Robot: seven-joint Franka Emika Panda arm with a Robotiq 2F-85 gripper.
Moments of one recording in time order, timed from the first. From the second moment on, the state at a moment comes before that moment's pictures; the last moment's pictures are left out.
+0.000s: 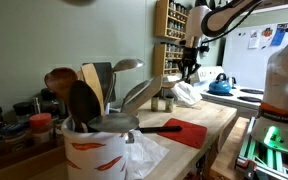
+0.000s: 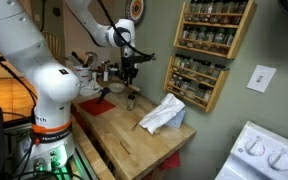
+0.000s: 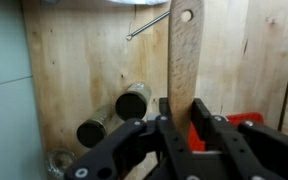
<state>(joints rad) 0.17 -0.53 0.05 -2.70 -0.16 2.31 -1.26</state>
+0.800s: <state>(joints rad) 0.34 -0.66 0.30 -2.47 -0.35 2.19 -1.17</state>
